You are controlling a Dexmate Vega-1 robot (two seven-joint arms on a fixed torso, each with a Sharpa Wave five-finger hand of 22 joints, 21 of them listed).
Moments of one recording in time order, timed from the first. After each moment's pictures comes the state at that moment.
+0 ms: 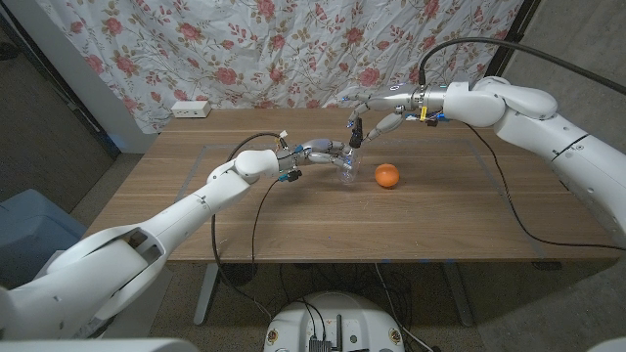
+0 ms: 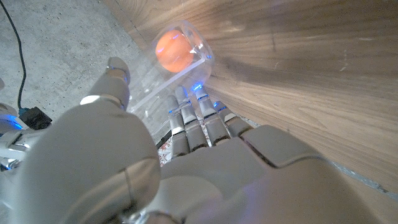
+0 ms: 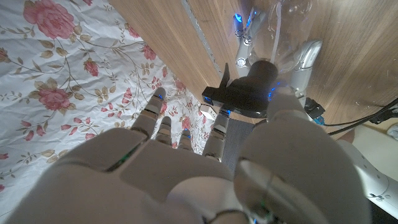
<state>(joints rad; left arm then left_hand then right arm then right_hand) 0.50 0.52 0.75 -1.26 -0.20 -0.28 -0.44 0.84 0.02 0.40 -0.18 0.19 0.38 -0.01 0.65 0.22 0.54 -0.09 0.32 0.61 0.44 -0.04 0.32 0.23 0.12 -0.04 0.19 0.16 -0.43 -0.90 -0.57 -1.73 -0.55 0.48 0.42 0.77 -0.05 0.32 -0.12 0.18 0.49 -0.16 0.33 0.26 -0.12 0.05 0.21 0.21 -0.10 0.15 0.23 0.27 0.27 0.13 0.20 0.17</state>
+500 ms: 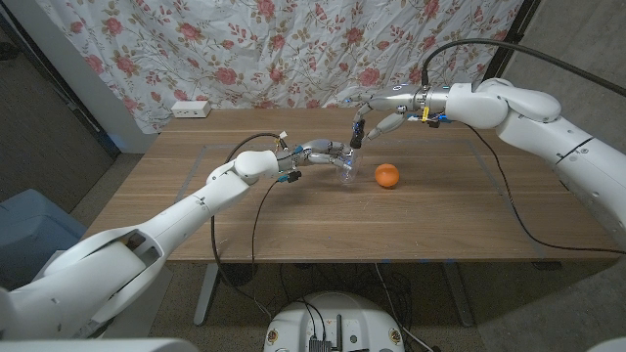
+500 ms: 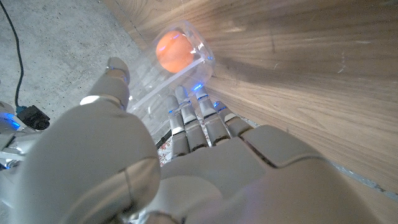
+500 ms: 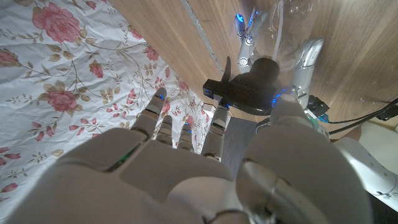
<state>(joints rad) 0.51 0.53 0.74 -1.28 -0.20 -0.27 -0.43 0.84 0.02 0.40 -0.18 0.19 0.38 -0.01 0.65 0.22 0.54 -0.09 0.32 0.61 0.45 -0.05 0.32 0.23 0.12 -0.04 0.19 0.17 -0.46 -0.92 -0.55 -1.76 -0.54 0.45 0.40 0.70 -0.03 0.31 -0.11 0.18 0.65 -0.09 0.41 0.29 -0.05 0.04 0.22 0.21 -0.09 0.14 0.24 0.28 0.29 0.11 0.20 0.17</state>
